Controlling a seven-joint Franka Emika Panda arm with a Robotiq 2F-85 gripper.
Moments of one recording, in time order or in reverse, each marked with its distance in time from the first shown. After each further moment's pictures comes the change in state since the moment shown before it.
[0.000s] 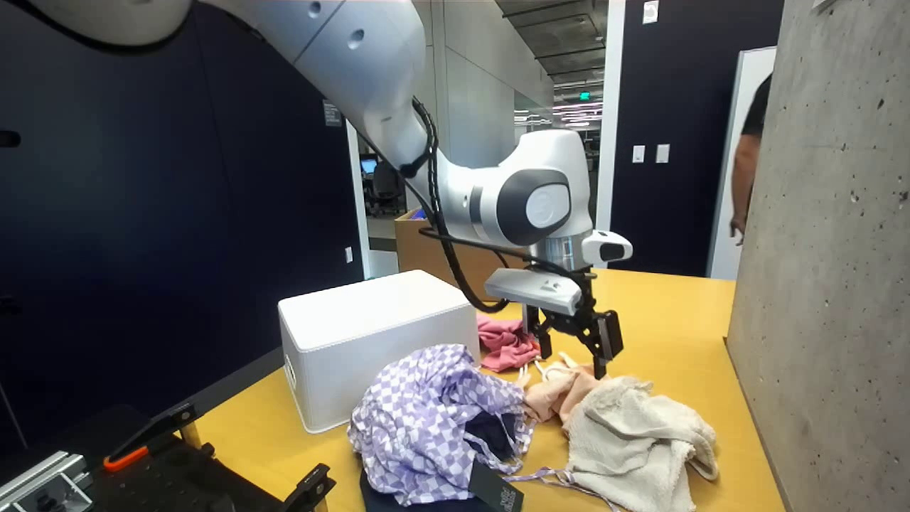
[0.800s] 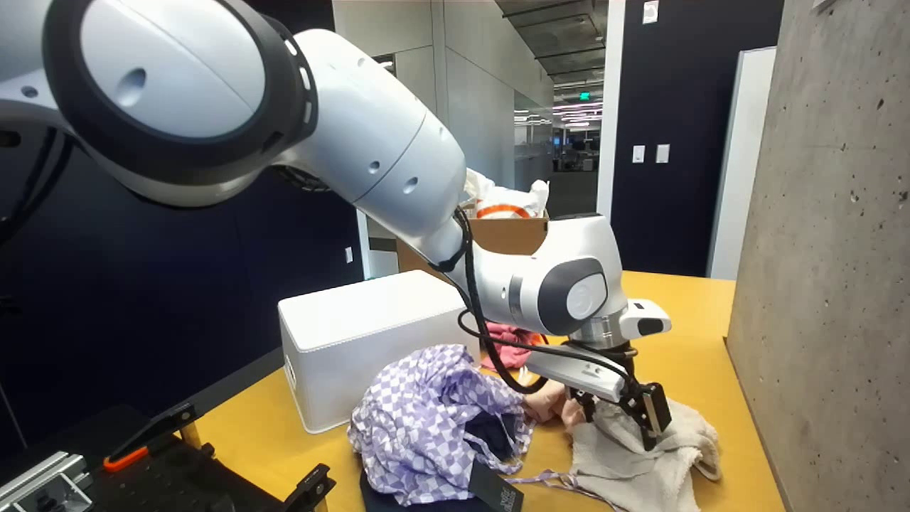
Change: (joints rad) arm -0.036 0.364 -0.079 0.371 -0.005 0.034 0.041
